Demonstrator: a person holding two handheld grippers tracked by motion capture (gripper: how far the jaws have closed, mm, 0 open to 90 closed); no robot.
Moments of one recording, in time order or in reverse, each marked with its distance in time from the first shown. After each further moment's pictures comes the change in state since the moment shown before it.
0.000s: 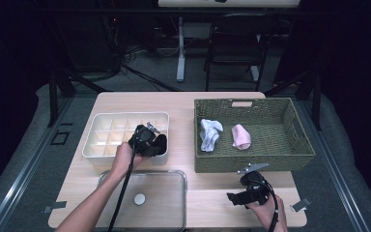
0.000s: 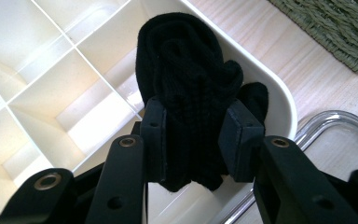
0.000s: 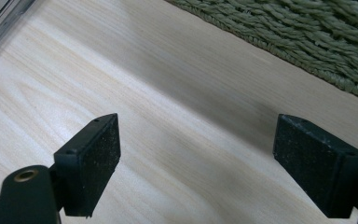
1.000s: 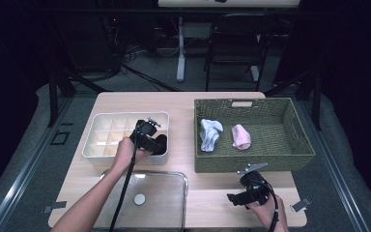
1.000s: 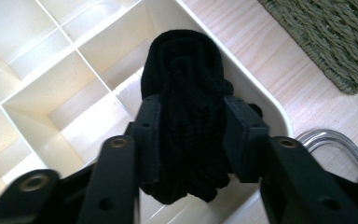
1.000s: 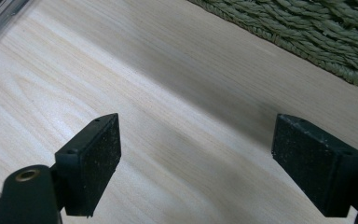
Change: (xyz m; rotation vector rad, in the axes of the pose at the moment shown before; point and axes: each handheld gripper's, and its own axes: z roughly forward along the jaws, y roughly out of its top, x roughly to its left) left arm 0.009 0.016 0.000 0.052 -0.043 -0.089; right arm -0.002 0.000 0.002 0.033 0.003 -0.003
